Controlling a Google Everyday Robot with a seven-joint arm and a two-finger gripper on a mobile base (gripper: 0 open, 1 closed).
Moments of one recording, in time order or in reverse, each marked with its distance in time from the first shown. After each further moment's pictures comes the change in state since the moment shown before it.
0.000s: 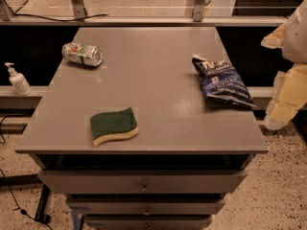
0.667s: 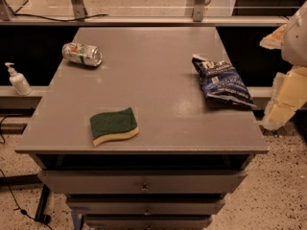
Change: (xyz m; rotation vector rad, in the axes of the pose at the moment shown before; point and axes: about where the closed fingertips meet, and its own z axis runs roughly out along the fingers) arm 0.001 -0.003 0.006 0.008 -0.033 -0.002
